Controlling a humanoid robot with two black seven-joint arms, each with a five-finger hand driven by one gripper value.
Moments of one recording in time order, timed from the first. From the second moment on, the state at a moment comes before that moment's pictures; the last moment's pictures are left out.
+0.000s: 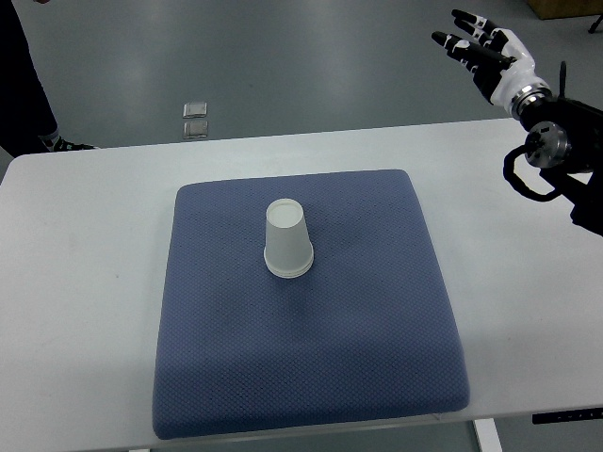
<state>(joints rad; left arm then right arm) 0.00 0.00 -0.15 -0.13 0.08 0.05 -0.05 1.10 -0.33 0.18 0.58 0.30 0.11 0.35</state>
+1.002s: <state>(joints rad) 0.00 0.00 -0.15 -0.13 0.08 0.05 -0.05 1.02 -0.31 0.31 0.58 0.30 -0.01 0.21</state>
